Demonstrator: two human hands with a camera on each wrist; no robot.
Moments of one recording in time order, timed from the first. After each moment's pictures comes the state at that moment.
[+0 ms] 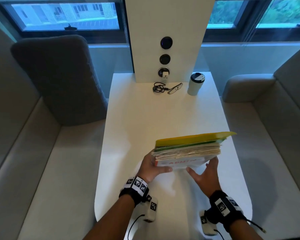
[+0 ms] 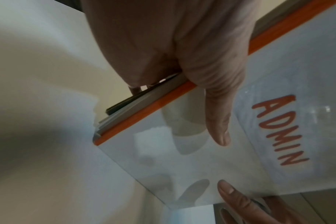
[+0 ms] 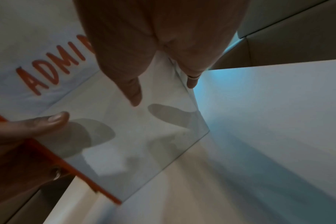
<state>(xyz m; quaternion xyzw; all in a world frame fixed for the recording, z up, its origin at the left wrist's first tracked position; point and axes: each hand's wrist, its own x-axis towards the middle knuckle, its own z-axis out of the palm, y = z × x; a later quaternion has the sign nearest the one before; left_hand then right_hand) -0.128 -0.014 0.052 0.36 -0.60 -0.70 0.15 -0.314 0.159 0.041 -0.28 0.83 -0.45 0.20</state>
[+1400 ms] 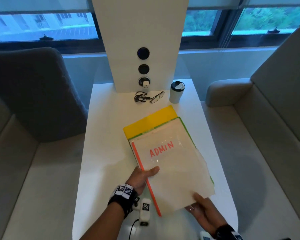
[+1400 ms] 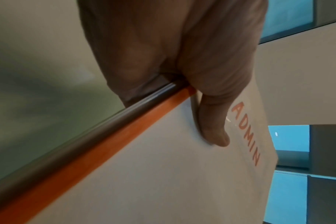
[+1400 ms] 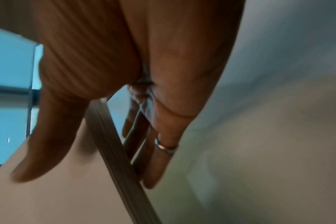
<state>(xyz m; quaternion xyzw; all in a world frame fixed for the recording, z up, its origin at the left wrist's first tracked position) -0.187 -0.018 0.042 0.39 -0.38 -0.83 0.10 -0.324 0.219 0.055 0.13 0.43 -0.70 0.55</state>
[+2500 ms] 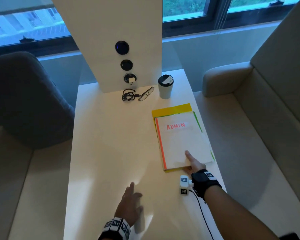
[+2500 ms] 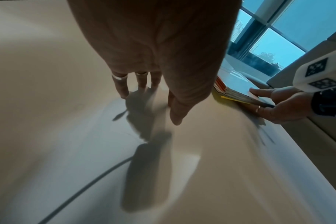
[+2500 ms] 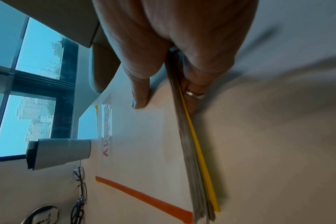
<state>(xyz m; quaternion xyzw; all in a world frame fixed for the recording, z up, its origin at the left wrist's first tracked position) -0.144 0.025 -0.029 0.39 -0.84 -0.34 -0.18 -0.470 0.114 -0.011 0.28 0.69 -0.54 0.41</state>
